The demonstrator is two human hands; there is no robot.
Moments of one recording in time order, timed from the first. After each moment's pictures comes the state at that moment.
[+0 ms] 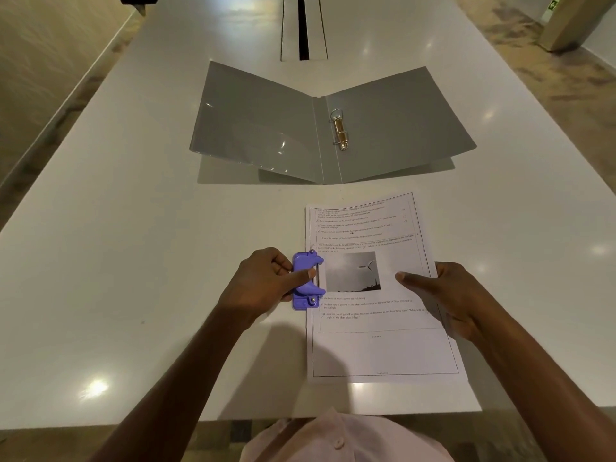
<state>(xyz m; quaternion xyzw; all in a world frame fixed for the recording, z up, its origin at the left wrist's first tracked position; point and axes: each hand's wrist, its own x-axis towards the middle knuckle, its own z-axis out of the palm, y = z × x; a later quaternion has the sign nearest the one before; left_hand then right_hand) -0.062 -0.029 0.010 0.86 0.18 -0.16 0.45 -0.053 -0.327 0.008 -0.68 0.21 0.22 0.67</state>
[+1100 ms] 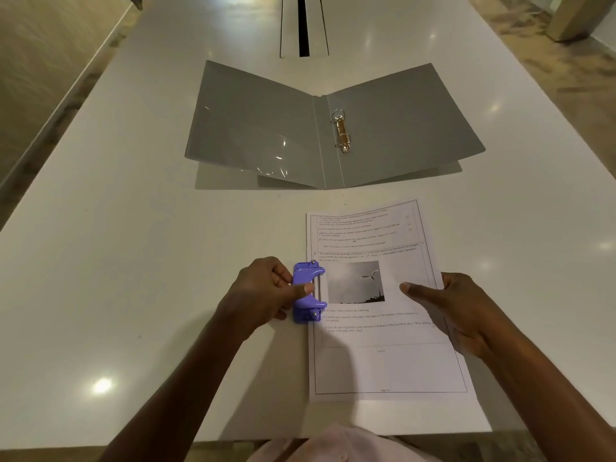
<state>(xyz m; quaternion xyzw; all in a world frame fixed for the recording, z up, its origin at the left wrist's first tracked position) -0.050 -0.026 0.007 0.85 0.19 -0.21 0.45 -0.048 -0.328 0.003 -0.70 0.23 0.21 0.65</state>
